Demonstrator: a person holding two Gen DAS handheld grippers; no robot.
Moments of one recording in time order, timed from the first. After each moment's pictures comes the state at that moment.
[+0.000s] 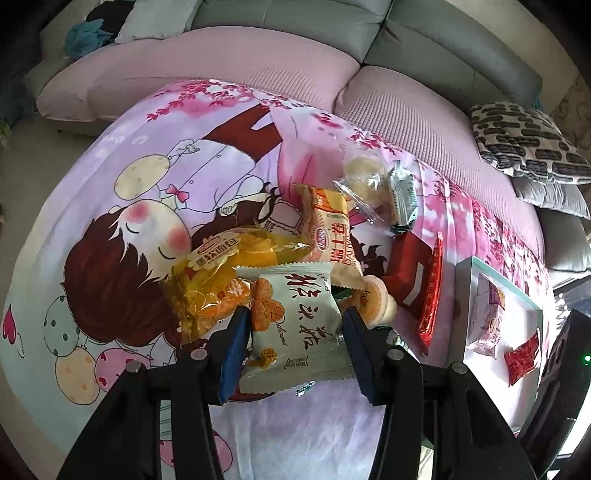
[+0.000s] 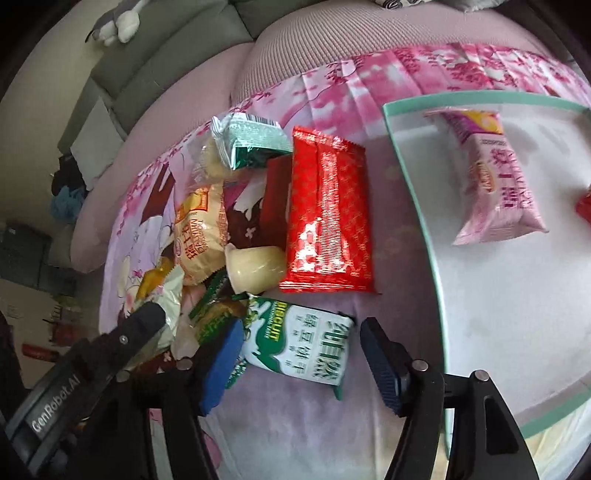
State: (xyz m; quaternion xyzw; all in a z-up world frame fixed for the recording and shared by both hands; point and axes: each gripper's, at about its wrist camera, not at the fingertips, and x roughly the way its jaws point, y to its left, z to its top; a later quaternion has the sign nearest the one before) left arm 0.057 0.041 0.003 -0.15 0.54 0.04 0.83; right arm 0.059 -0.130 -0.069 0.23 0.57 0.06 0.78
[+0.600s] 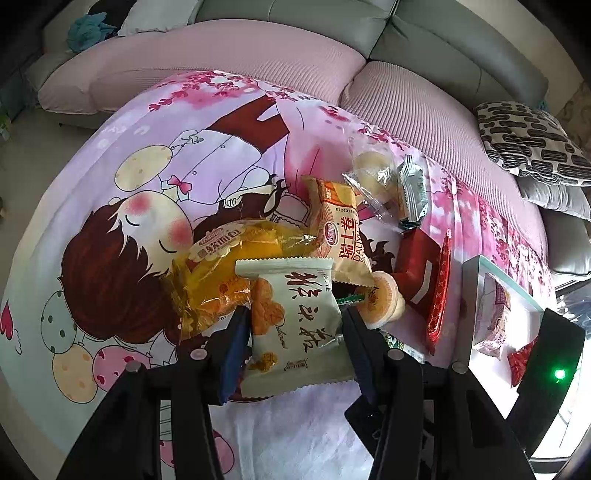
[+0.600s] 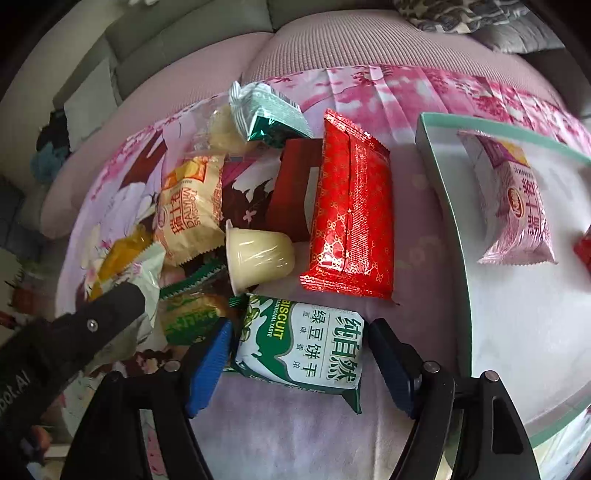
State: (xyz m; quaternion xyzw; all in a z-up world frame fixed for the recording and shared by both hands) left arm 0.059 0.042 -0.006 -0.15 0.55 0.05 0.82; right arm 0.063 -0.089 -0.082 0.12 0.58 0.03 0.81
